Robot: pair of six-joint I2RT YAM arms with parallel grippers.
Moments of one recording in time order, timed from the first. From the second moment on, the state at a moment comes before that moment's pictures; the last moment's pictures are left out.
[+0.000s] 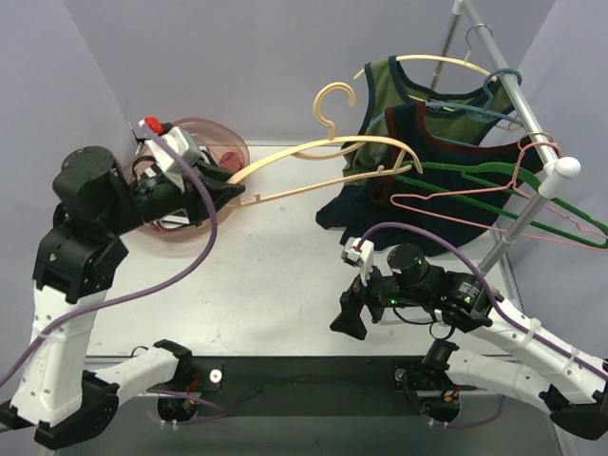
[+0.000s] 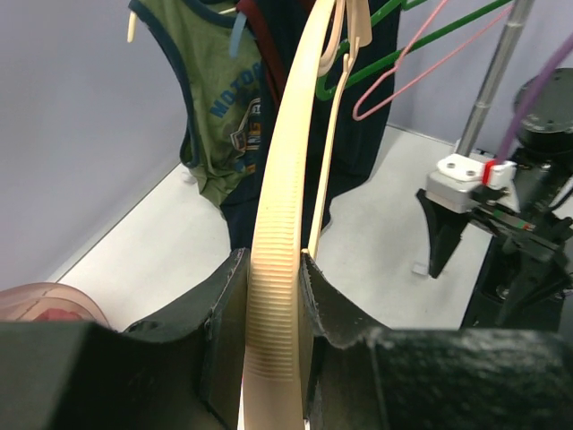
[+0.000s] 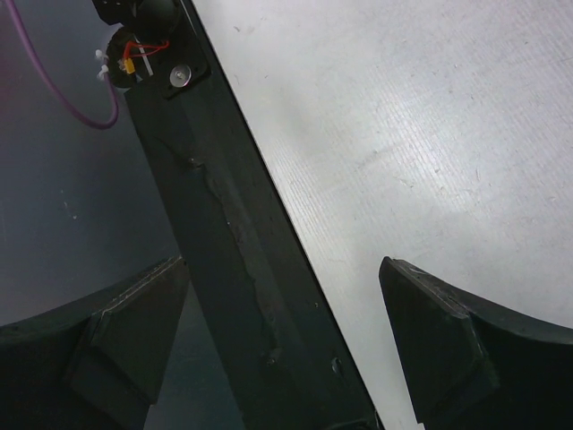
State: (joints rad) left arm -0.41 1.04 1.74 -0.76 0.60 0.08; right arm 0.95 0.80 0.88 -0.68 -0.33 0.13
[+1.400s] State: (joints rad) left arm -0.44 1.21 1.74 -0.58 0.69 0.15; right arm 0.97 0.87 0.92 -0.70 -0.37 0.11
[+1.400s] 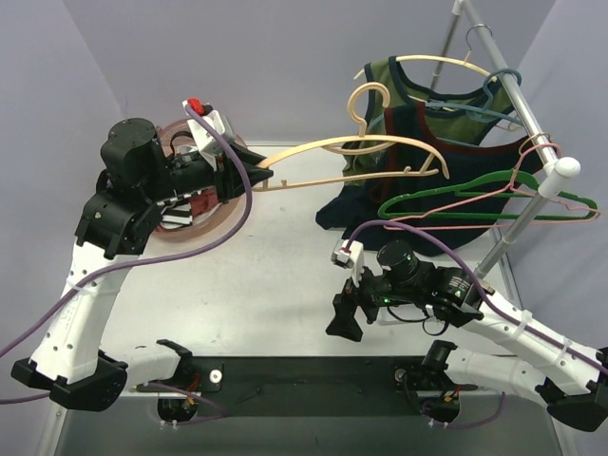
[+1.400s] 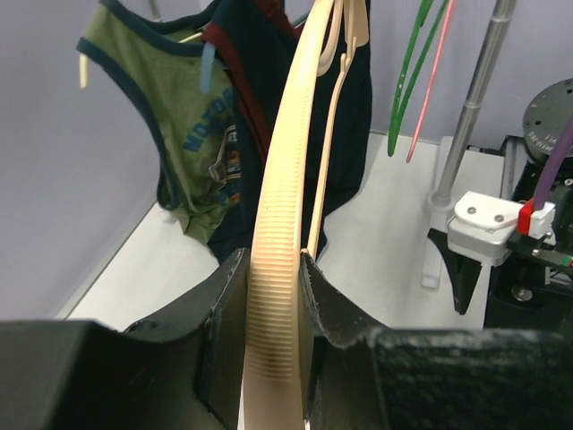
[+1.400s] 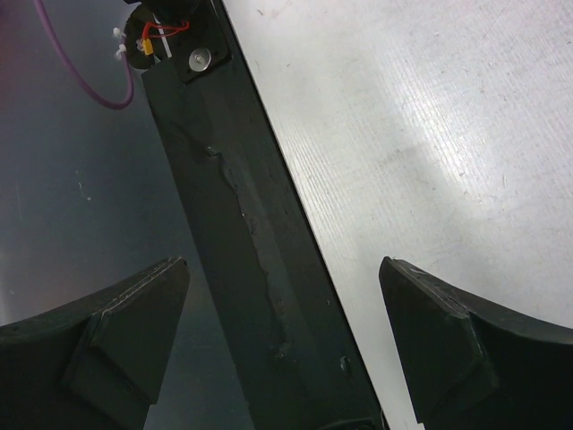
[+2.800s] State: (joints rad) left arm -0.92 1.95 2.31 -0.36 0.42 0.09; right arm 1.02 0.79 0.92 -0.73 -0.37 0.13
